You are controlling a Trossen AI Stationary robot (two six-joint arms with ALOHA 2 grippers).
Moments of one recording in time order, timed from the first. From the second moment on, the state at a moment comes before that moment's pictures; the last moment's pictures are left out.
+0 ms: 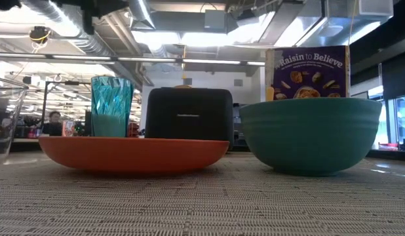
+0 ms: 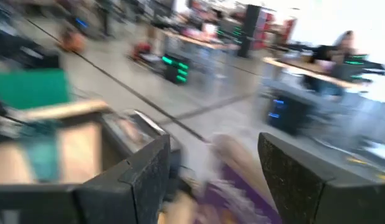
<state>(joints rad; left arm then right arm) 0.09 0.60 0.53 0.29 -0.49 -0.32 0.11 0.63 1.05 -0.59 0.89 -0.04</state>
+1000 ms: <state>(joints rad) 0.19 0.99 1.03 -0.11 -0.31 0.04 -0.84 1.17 1.60 -1.16 0.09 -0.09</state>
